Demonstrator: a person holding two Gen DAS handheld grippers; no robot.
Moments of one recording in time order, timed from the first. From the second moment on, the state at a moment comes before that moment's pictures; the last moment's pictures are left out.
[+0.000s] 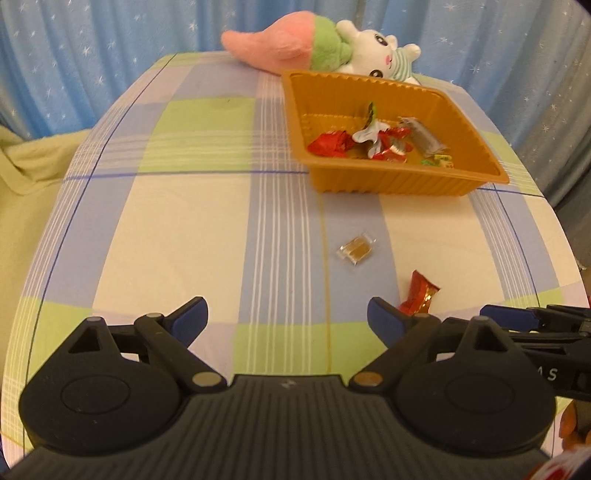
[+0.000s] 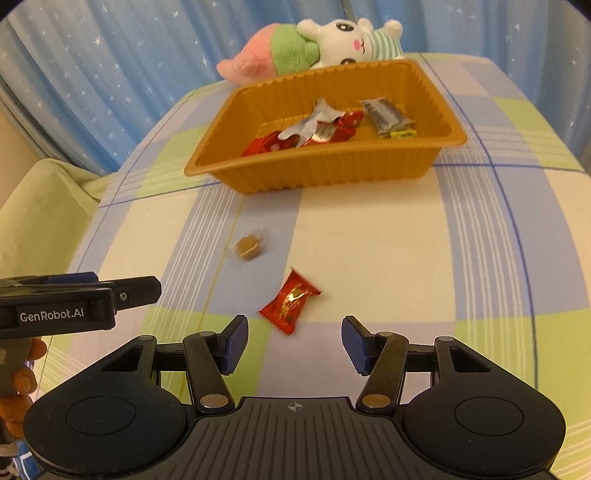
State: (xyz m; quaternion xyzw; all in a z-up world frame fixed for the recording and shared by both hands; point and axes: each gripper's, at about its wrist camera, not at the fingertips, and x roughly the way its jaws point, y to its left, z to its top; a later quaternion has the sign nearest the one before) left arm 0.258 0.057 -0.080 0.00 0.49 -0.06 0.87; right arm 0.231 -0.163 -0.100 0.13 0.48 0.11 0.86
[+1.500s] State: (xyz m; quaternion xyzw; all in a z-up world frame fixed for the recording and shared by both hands) left arm 0.286 0.076 -0.104 0.01 0.51 -0.07 0.86; right arm 0.274 -0.121 -0.134 0.07 0.47 0.11 0.87
